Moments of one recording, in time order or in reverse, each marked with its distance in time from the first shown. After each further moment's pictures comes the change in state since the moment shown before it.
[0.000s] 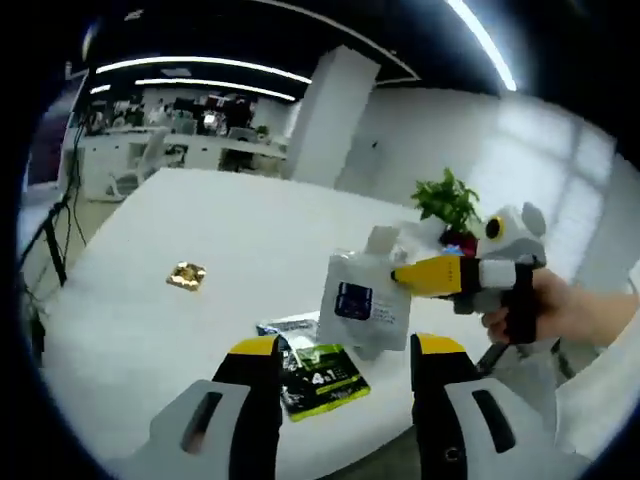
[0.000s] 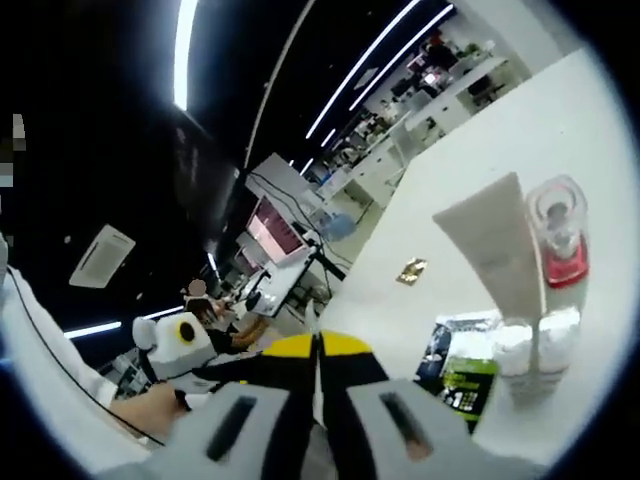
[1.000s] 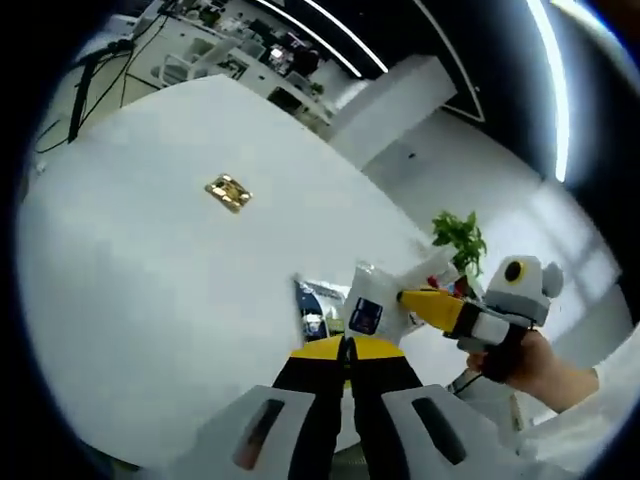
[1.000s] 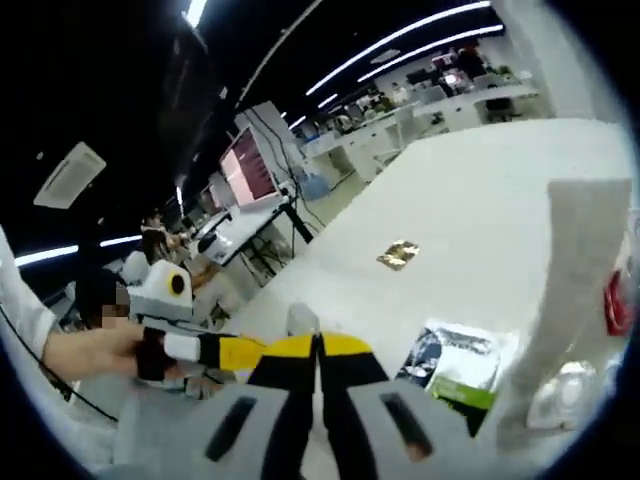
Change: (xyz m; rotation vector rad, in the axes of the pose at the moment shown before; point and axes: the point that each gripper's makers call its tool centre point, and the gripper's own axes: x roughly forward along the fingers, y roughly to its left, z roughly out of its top) left arm -0.008 0.083 -0.029 -0.346 0.096 0.070; right arm 0.080 -0.028 -0.049 -0.357 0.240 -0.174
